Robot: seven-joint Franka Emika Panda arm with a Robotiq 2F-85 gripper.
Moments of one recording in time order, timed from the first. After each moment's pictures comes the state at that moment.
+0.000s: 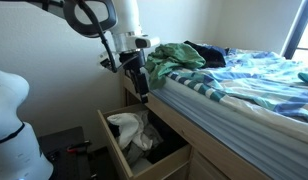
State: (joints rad) arm -0.16 -0.60 -0.16 -2.59 -0.15 2.22 -0.01
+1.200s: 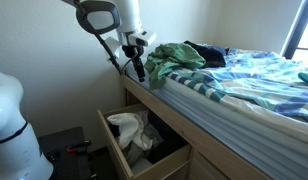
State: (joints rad) arm 0.04 -0.56 -0.16 -2.53 0.29 2.30 -0.02
